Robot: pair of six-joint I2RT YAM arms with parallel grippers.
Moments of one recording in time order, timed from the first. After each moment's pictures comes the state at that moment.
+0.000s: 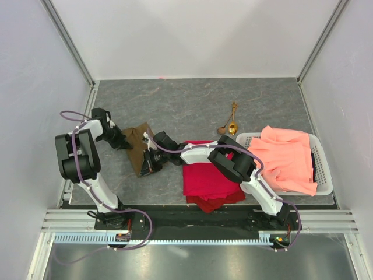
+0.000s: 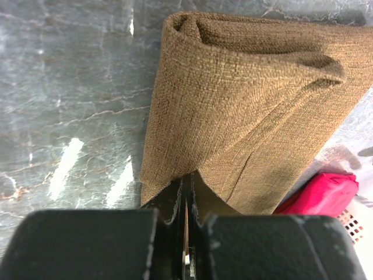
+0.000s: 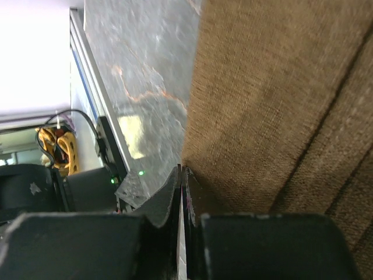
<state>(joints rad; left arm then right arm) 0.24 1.82 1.09 -0.60 0.37 -0.48 1.01 2.35 1.56 0.19 -0.59 0.83</state>
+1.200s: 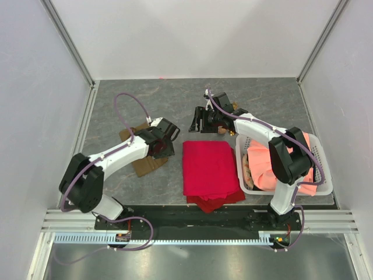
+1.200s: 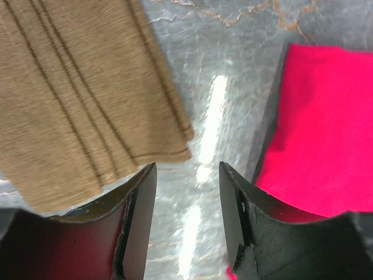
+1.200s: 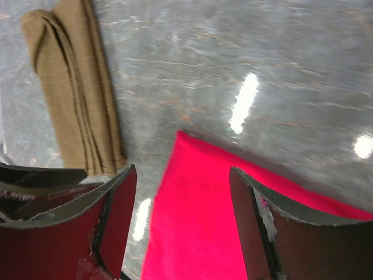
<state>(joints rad) -0.63 1.48 0.97 -0.62 -0.27 -0.78 0.54 1.85 1.33 -0.25 -0.32 0.54</state>
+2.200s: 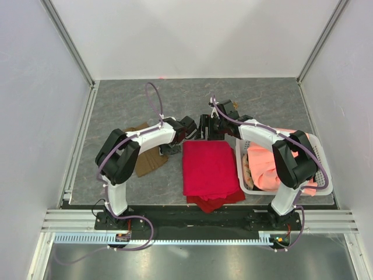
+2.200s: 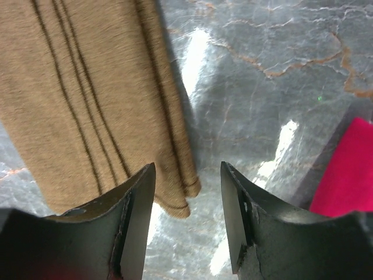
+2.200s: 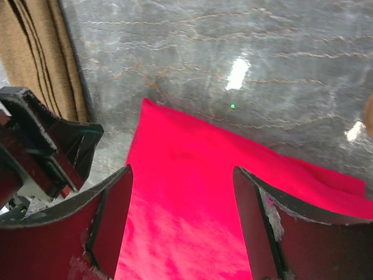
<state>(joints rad) -0.71 1.91 1.32 -0.91 -0.53 -0.93 0.50 1.78 1.18 -0.24 -0.31 0.49</state>
